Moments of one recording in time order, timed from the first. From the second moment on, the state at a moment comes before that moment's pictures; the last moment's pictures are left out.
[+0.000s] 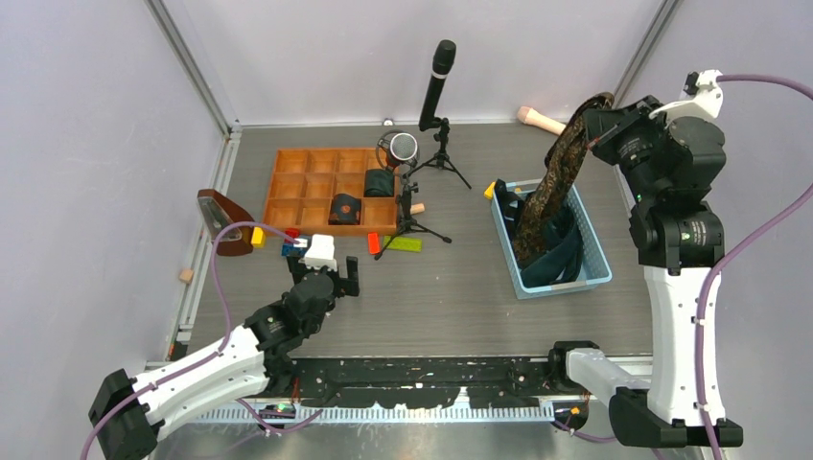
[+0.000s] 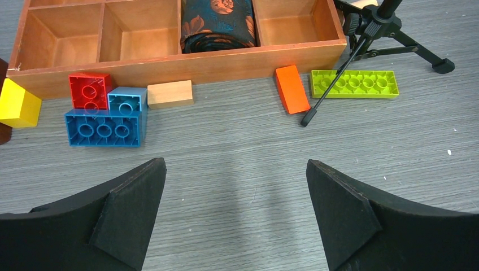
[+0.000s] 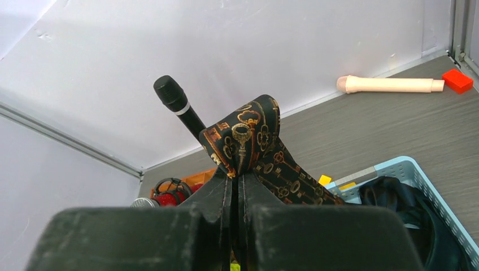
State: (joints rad) left arm -0.89 0.65 0.30 -0.06 -0.71 -0.30; right arm 0.00 1.02 1.55 -0.55 -0.01 0.58
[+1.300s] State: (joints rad) left arm -0.89 0.43 0.55 -0.23 -0.59 -0.32; right arm 0.43 1.52 2.49 -0.91 -0.34 0.51
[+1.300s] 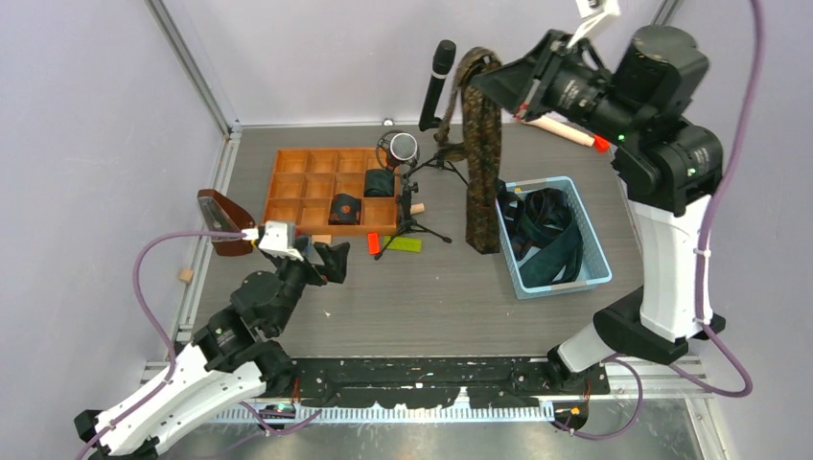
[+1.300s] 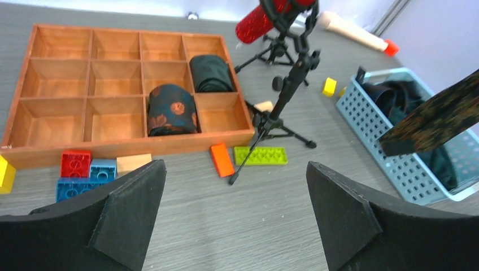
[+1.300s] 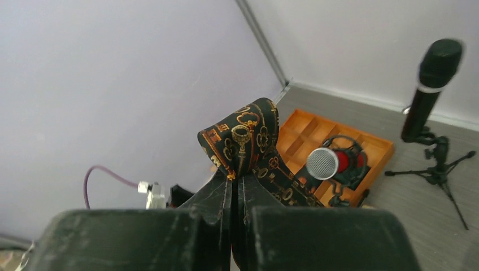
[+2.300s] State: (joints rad) left arm -0.89 0.54 0.74 -0.16 0.10 -0.18; right arm 0.77 1.45 1.66 -0.89 -0.60 0.33
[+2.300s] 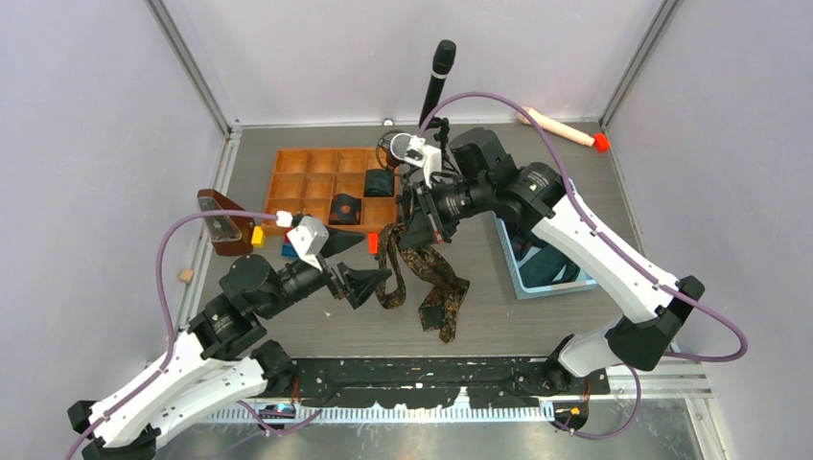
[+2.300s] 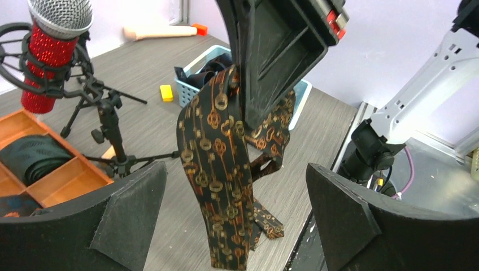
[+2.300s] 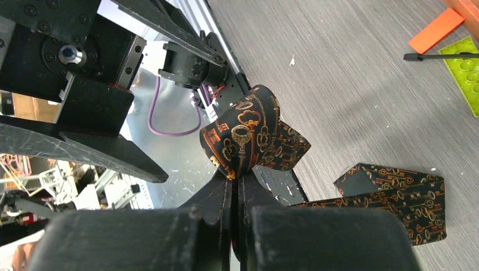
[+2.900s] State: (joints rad) left arm -0.89 0.67 0.74 -0.11 0.12 -0.11; right arm 0.84 1.45 1.61 -0.86 -0.62 0.29
